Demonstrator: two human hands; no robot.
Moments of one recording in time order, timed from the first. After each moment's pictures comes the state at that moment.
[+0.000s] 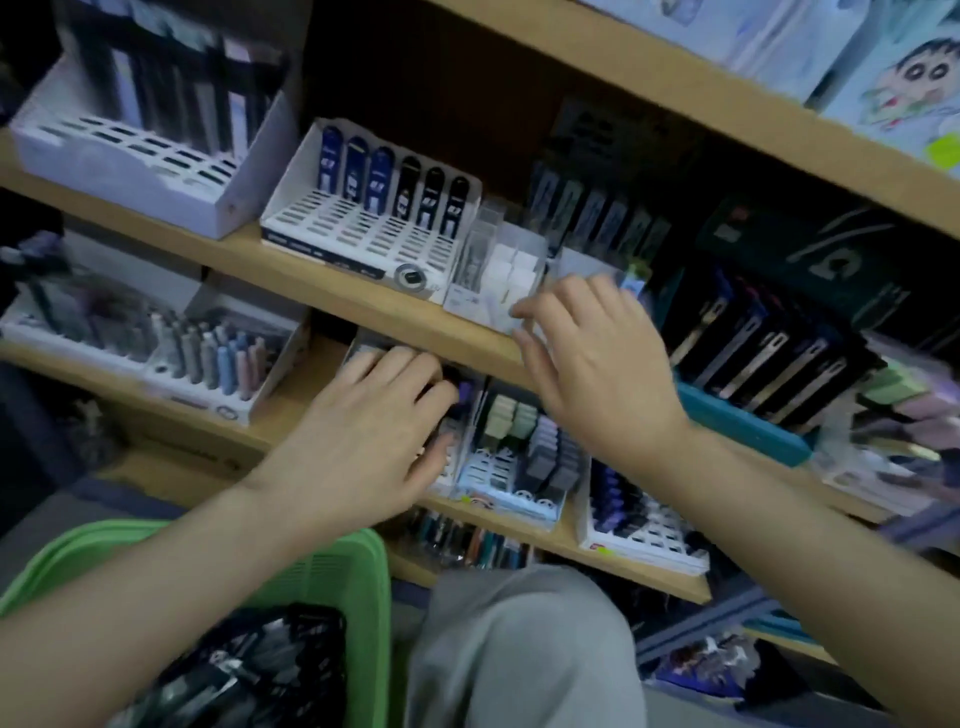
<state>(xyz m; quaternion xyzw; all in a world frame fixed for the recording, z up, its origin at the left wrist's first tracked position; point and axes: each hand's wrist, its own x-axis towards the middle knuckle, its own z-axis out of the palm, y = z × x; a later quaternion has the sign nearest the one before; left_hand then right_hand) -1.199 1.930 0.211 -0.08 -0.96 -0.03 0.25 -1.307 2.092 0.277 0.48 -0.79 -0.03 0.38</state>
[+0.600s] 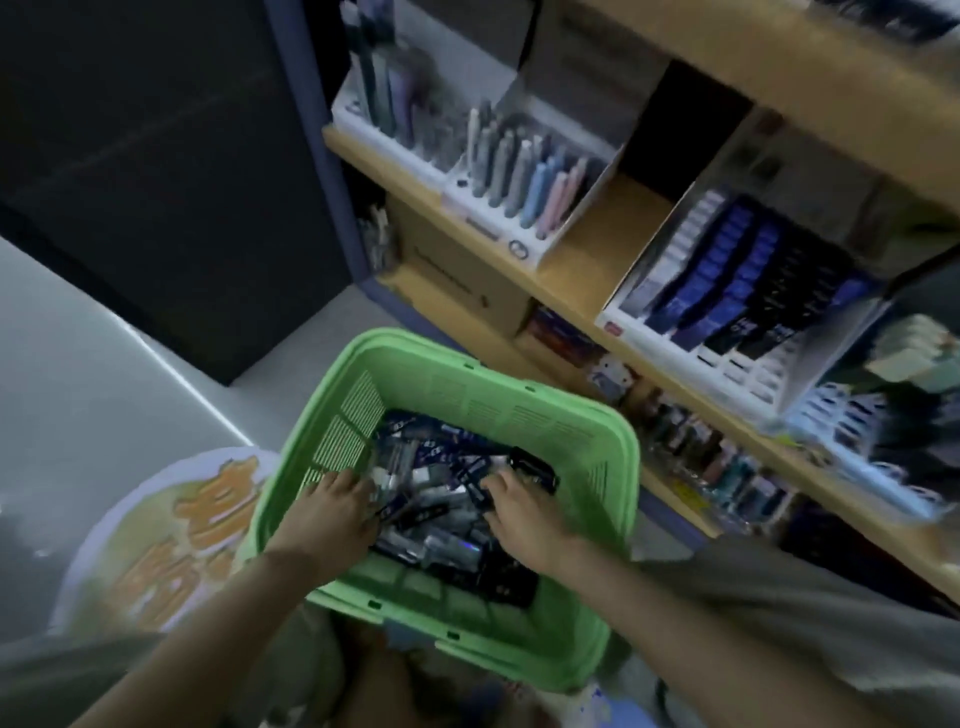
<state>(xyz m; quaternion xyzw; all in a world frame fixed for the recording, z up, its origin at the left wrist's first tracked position) -1.007 1.823 -0.070 0.30 -0.91 -0.17 -0.22 -1.195 1.970 -0.088 0.56 -0.77 -0.02 -0.30</state>
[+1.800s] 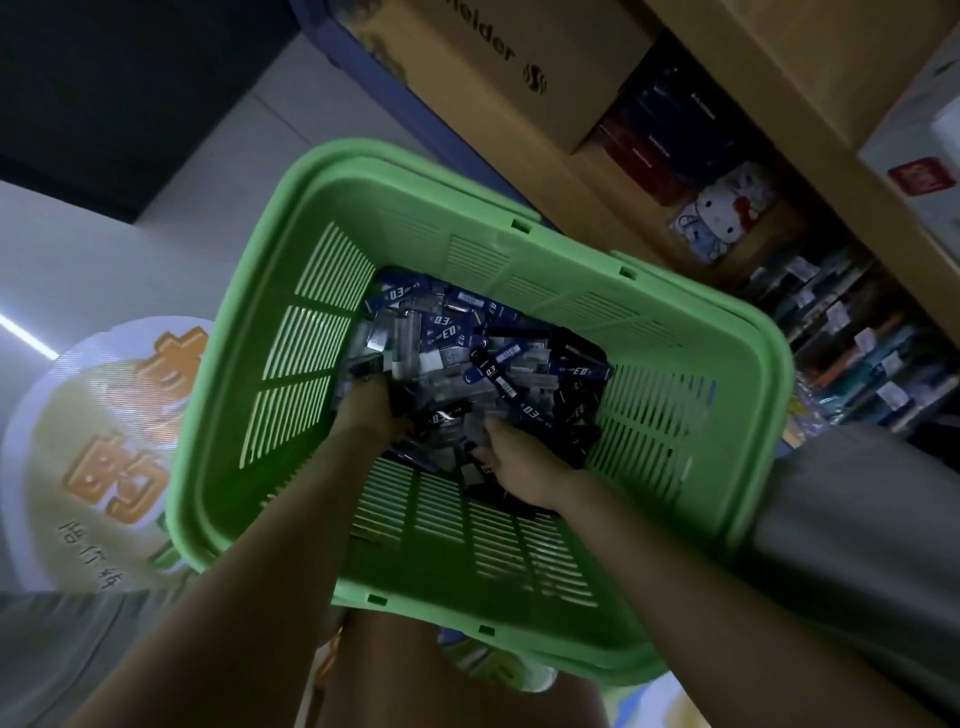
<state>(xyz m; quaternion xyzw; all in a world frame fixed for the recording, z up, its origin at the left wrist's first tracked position) -1.047 1.807 -0.261 0.49 -0.69 -0.40 -0.34 -1.173 1.960 -0.225 0.31 -0.69 0.05 -0.65</state>
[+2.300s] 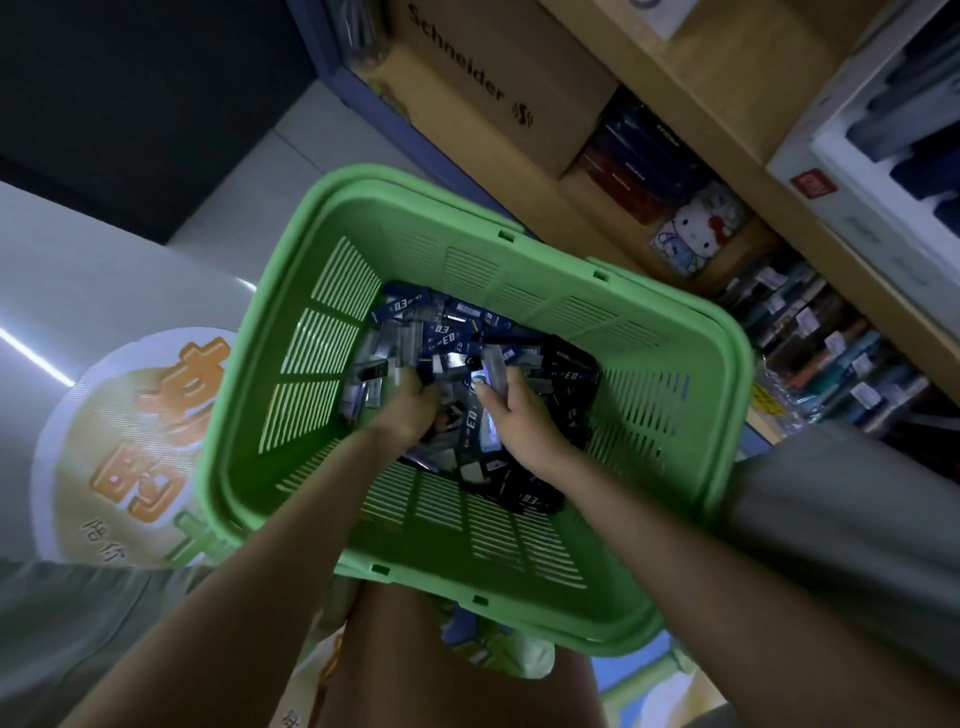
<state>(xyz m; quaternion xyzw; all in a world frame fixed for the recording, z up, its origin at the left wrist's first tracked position) -1.079 1.827 -0.192 0.55 -0.50 -0.64 -0.19 -1.182 1.930 -0.177 0.19 -0.78 0.26 -0.53</state>
